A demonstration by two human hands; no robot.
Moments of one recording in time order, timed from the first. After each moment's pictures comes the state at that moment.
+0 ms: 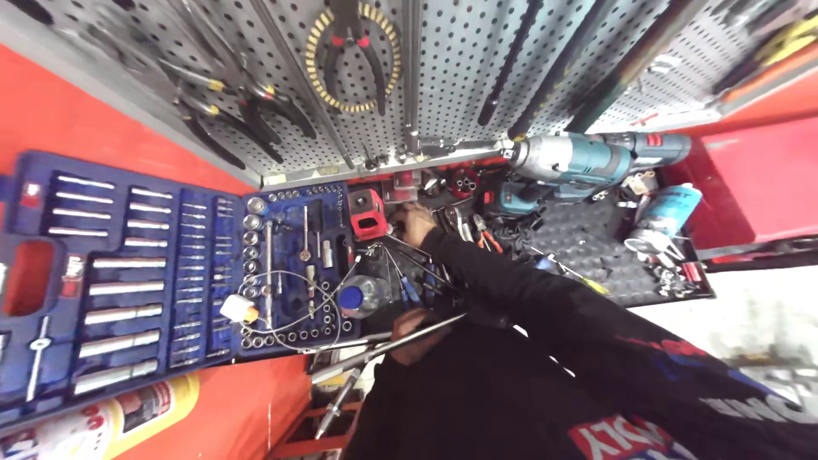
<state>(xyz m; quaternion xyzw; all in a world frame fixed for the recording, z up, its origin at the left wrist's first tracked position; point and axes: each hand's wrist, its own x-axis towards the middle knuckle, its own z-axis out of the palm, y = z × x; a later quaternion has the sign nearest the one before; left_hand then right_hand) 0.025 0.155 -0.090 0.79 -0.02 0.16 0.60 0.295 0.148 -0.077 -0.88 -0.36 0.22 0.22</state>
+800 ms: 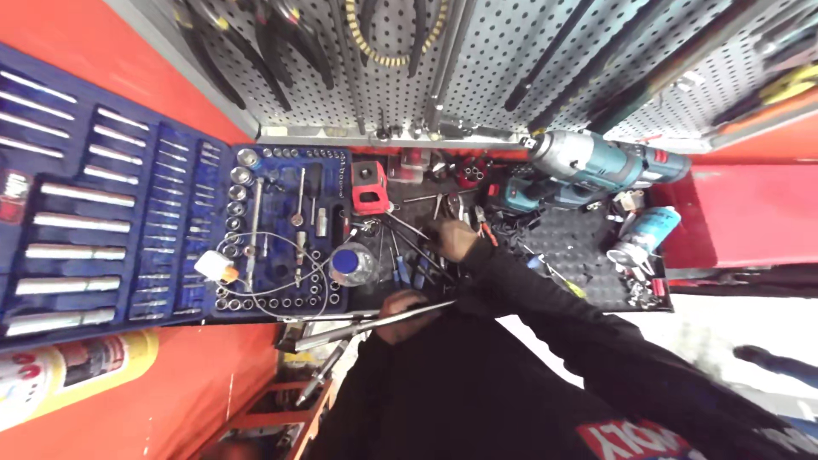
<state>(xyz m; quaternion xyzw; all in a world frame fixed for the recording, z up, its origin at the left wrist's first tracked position) 0.022 0.153 -0.097 0.77 0.00 0.16 0.62 0.259 0.061 -0.022 -0.86 -0.37 0.33 0.10</state>
